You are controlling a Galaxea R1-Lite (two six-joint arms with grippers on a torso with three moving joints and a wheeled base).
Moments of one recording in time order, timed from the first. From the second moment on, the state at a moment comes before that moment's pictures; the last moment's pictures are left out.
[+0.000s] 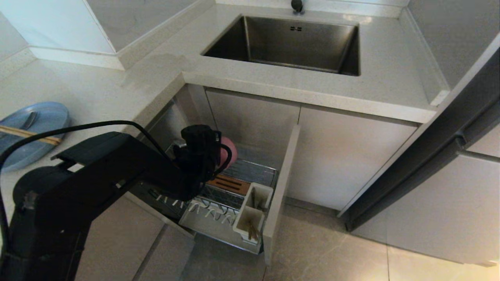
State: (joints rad) left arm -0.38 2.29 -1.31 -0.94 0.40 -1.40; right arm 0.00 0.00 0.00 0.00 0.00 0.03
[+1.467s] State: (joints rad) left arm -0.39 2.36 -1.31 -1.07 0.33 -1.39; right arm 0.00 0.00 0.00 0.00 0.00 0.03
